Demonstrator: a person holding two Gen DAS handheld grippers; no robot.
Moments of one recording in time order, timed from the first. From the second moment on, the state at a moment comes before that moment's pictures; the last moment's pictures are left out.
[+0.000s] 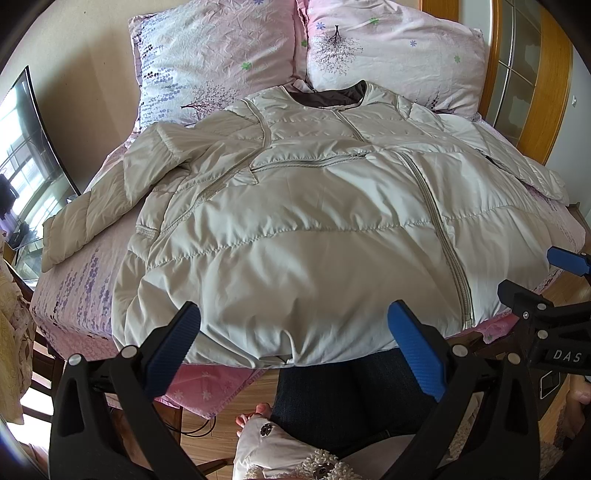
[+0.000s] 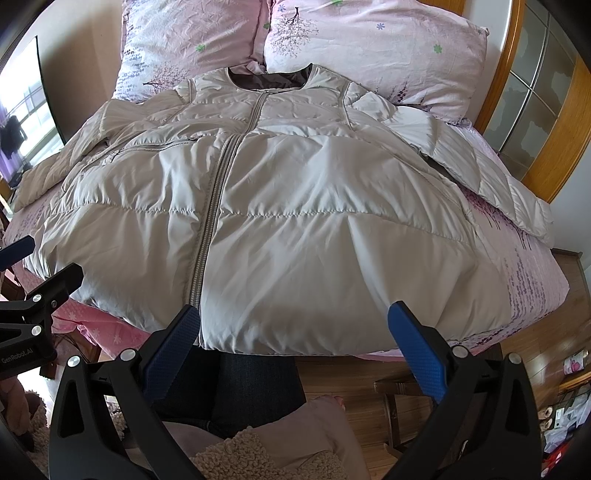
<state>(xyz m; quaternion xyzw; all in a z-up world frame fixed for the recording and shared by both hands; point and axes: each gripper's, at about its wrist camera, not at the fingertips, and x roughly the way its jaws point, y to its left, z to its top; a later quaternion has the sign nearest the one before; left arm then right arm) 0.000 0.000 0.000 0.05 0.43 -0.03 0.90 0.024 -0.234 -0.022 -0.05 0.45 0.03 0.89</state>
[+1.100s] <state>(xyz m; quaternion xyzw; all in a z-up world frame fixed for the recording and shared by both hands) 0.000 0.000 0.000 0.05 0.43 -0.03 0.90 0.025 -0.236 -0.023 -0.04 0.45 0.04 0.89</state>
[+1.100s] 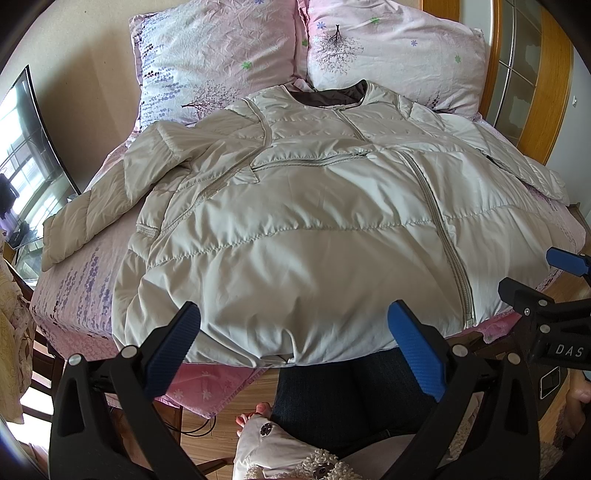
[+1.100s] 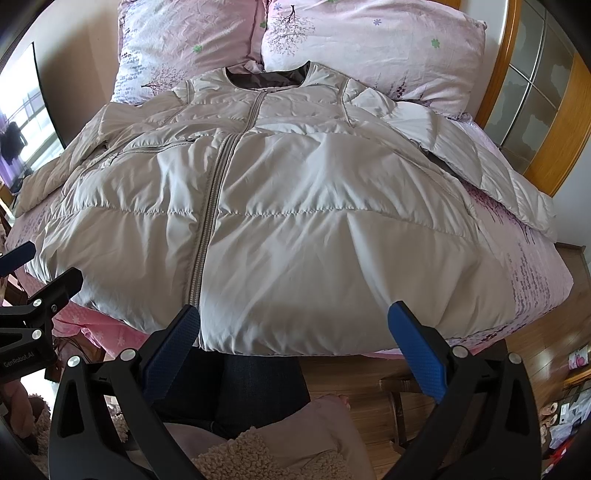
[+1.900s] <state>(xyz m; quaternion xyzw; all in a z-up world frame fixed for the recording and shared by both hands) 0.003 0.007 -0.001 0.04 0.44 -0.03 0.90 0.032 -0.256 -0.015 -0.01 0.42 0.02 0.90</state>
